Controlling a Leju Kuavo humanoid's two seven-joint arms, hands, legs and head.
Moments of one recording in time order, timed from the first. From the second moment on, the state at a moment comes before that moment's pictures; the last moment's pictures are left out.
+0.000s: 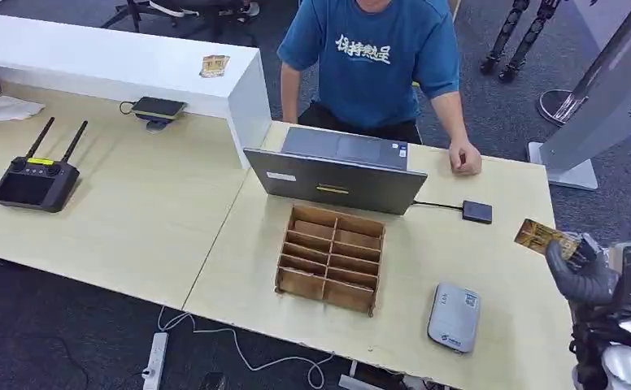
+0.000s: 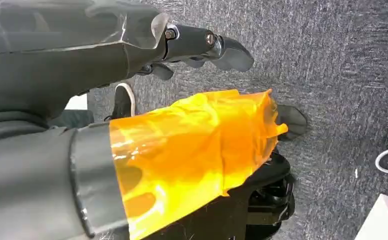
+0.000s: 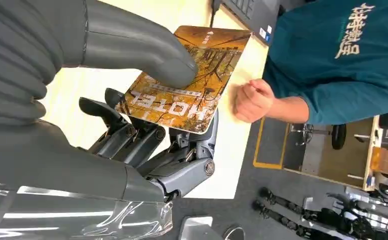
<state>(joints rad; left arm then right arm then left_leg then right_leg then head) 0.02 -0.27 0.66 -0.18 -0.46 0.12 0.04 -0.23 -0.24 -0.05 -1.32 -0.21 -0.01 -0.13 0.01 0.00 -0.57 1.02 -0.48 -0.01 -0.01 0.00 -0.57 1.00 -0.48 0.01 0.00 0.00</state>
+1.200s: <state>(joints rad) 0.03 -0.28 0.70 -0.18 -0.43 0.16 0.02 0.08 -0.13 0.16 -1.49 -0.12 -0.10 -0.12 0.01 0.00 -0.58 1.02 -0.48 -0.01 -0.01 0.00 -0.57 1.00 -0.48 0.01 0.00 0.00</state>
